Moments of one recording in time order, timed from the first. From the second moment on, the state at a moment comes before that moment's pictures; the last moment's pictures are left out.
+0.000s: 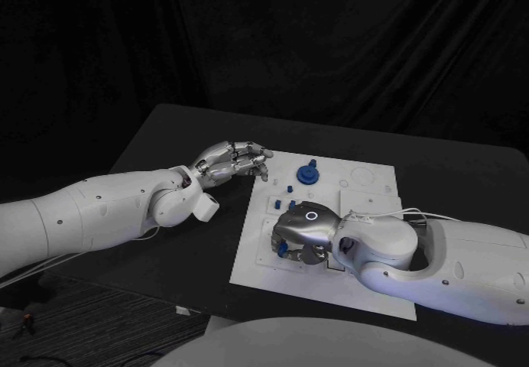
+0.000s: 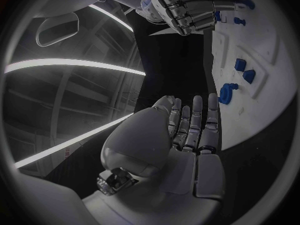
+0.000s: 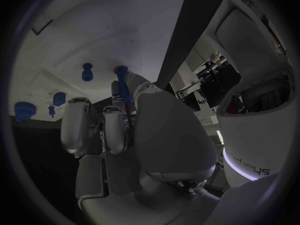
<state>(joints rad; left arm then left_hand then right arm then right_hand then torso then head) 1.17 -0.78 -0.22 1.30 -0.23 0.16 0.59 1.52 0.21 -0.01 0.09 0.52 0.48 0.13 0.61 0.23 0.15 0.14 0.83 0.50 0.39 0.15 0.91 0.61 0.15 0.57 0.24 0.21 1.31 1.16 -0.71 -0.24 1.81 -1.85 -0.17 -0.15 1.58 -0.12 0.30 0.12 0.22 1.14 0.11 0.09 0.15 1.23 0.10 0.12 0.07 1.46 -0.03 1.40 1.26 0.06 1.47 0.08 1.27 1.31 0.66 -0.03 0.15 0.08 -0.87</state>
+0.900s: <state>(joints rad) 1.16 -0.78 -0.22 1.30 -0.23 0.17 0.57 1.52 0.21 0.00 0.09 0.52 0.48 0.13 0.61 0.23 0.15 0.14 0.83 0.50 0.39 0.15 0.91 0.61 0.15 0.56 0.24 0.21 1.31 1.16 -0.71 -0.25 1.81 -1.85 -0.16 -0.15 1.50 -0.17 0.26 0.14 0.15 0.89 0.14 0.06 0.11 0.99 0.11 0.07 0.07 1.47 0.01 1.37 1.19 0.06 1.43 0.12 1.18 1.31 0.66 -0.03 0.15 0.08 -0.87</state>
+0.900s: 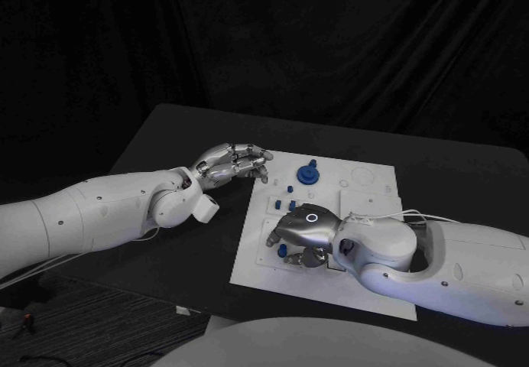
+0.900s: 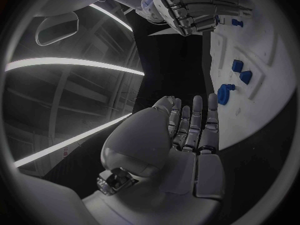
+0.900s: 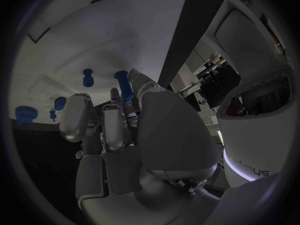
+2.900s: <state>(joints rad) 1.16 -0.81 -0.22 1.33 -0.23 0.14 0.61 1.28 0.16 -0.09 0.27 0.25 0.47 0.11 0.55 0.21 0.16 0.17 0.84 0.49 0.34 0.16 0.88 0.61 0.15 0.53 0.24 0.16 1.30 1.32 -1.20 -0.25 1.93 -1.44 -0.05 -0.58 1.02 -0.07 0.08 0.29 0.15 0.95 0.03 0.55 0.72 1.47 -0.03 1.57 1.31 1.46 -0.11 1.53 1.31 0.04 1.47 0.00 1.47 1.31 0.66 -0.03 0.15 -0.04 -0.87</state>
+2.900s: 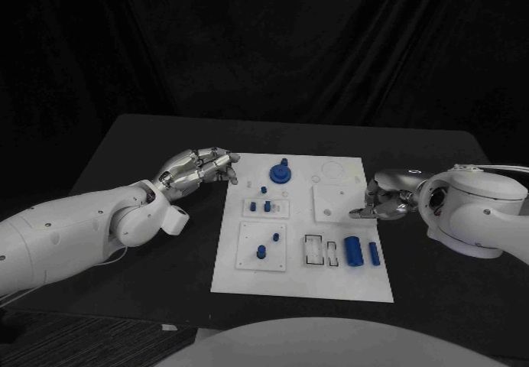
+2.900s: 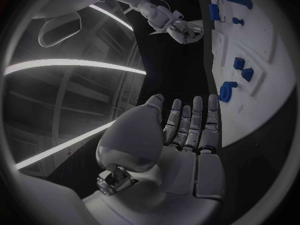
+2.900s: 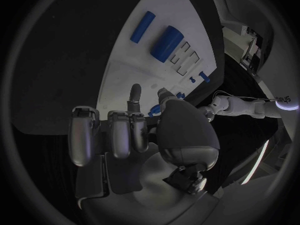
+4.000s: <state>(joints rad) 1.16 -0.85 -0.22 1.37 -0.23 0.09 0.67 1.34 0.25 -0.27 0.28 0.32 0.47 0.09 0.15 0.10 0.01 0.06 0.18 0.02 0.01 0.15 0.00 0.00 0.17 0.07 0.26 0.04 0.41 1.28 -1.19 -0.25 1.99 -1.42 -0.04 -0.65 0.92 -0.02 0.08 0.29 0.14 0.98 0.02 0.44 0.71 1.47 -0.04 1.57 1.31 1.47 -0.11 1.53 1.31 0.04 1.46 0.00 1.48 1.31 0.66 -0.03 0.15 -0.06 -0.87</state>
